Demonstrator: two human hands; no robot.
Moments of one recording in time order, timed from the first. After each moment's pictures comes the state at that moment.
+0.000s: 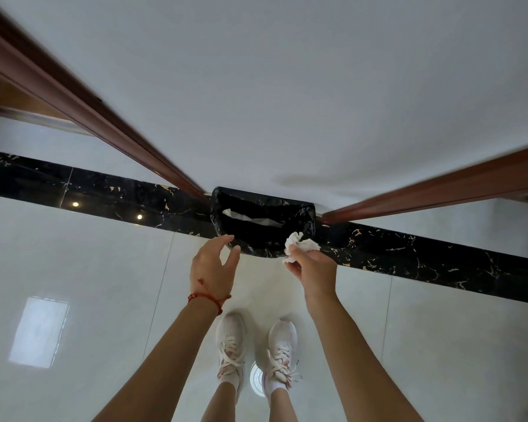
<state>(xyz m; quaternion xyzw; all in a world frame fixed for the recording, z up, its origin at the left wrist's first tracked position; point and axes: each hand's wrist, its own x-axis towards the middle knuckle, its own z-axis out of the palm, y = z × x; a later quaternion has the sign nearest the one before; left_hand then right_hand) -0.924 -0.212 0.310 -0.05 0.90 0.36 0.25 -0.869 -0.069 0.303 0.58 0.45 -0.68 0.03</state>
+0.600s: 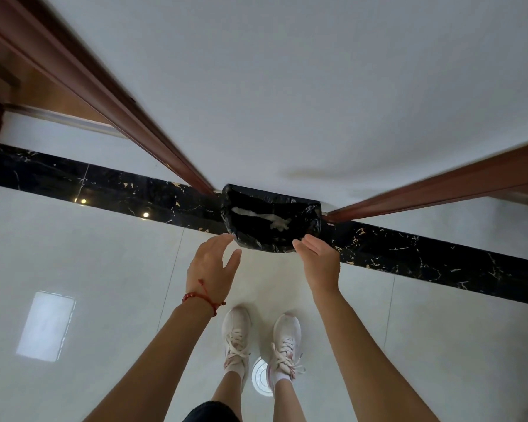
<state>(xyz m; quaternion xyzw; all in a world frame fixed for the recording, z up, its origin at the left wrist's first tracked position) -0.918 -0.241 0.333 0.04 0.92 0.28 0.25 -0.864 -0.075 0.306 0.53 0.61 -0.59 0.07</state>
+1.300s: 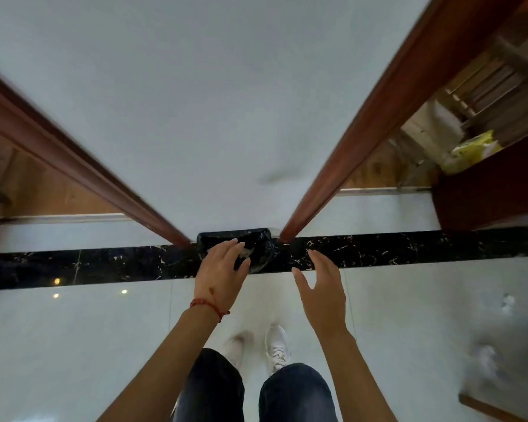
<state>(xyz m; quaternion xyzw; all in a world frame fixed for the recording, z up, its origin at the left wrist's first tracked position) -0.887 -0.202 0.540 0.29 0.90 0.27 0.19 -0.753 -0.076 0.539 0.44 0.82 -0.36 -0.04</state>
